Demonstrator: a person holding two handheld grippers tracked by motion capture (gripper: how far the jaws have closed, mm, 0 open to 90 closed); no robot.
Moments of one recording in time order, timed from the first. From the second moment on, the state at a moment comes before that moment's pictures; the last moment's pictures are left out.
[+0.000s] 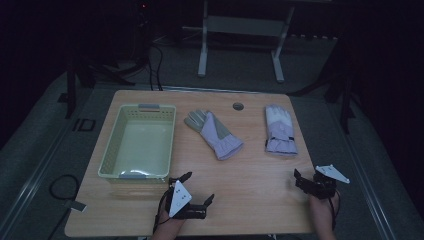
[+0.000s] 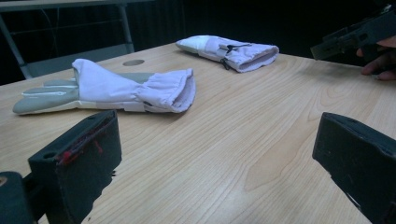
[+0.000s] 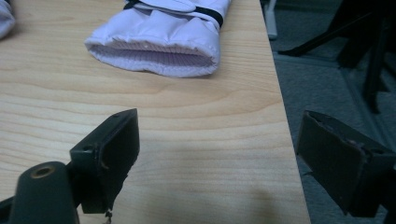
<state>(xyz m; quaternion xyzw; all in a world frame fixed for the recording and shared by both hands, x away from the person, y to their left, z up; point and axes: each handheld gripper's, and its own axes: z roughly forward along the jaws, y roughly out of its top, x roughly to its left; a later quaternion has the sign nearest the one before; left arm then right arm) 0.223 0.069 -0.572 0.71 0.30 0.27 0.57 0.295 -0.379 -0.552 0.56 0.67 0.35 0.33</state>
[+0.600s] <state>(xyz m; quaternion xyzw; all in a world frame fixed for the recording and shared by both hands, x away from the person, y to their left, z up) 0.223 0.069 -0.572 0.71 0.31 0.27 0.57 0.310 -0.385 -0.497 0.55 0.69 0.36 0.30</state>
